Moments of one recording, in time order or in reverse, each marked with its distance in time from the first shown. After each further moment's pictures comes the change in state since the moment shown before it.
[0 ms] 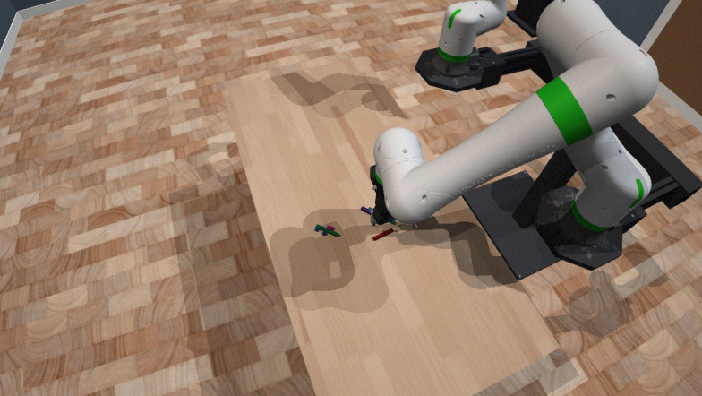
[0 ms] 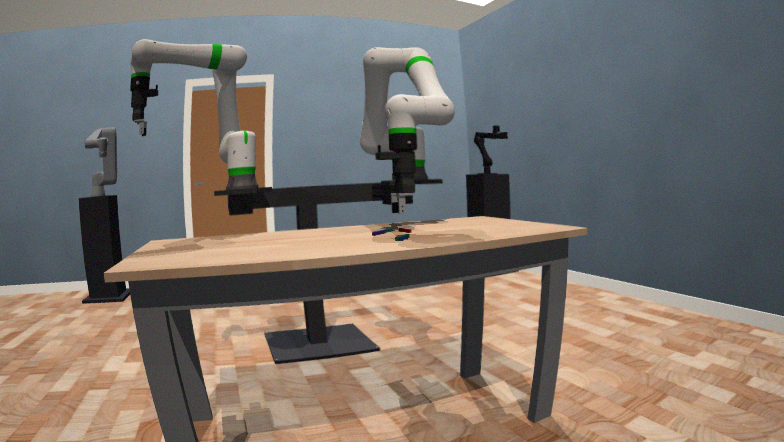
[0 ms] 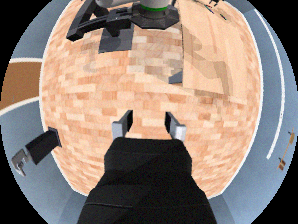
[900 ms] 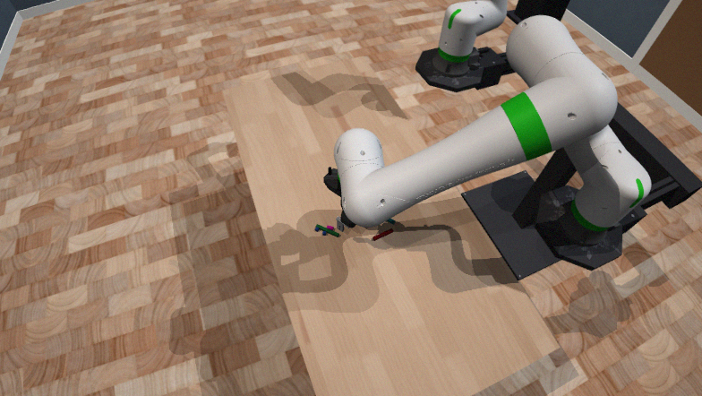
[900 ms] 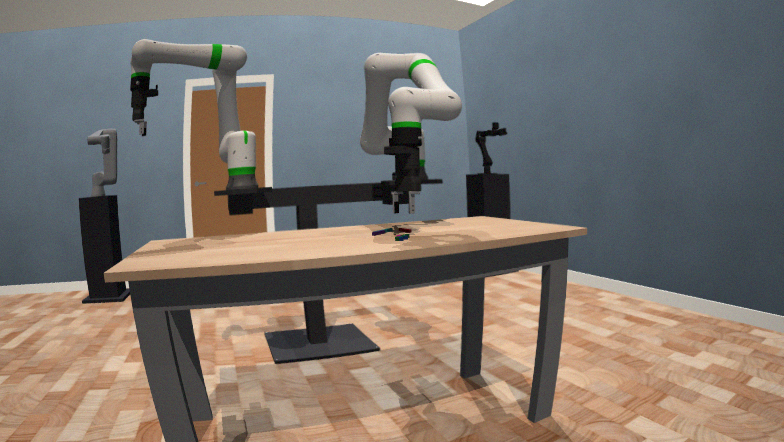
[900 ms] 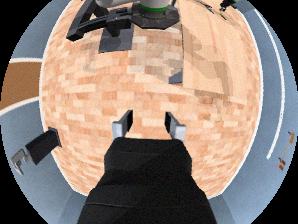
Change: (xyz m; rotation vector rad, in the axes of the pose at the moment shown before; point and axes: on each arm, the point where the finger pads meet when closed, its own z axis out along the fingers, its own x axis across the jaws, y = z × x) left arm -0.105 -0.028 -0.007 0.026 -0.006 -0.546; right arm 0.000 0.000 0.000 0.000 0.000 0.000
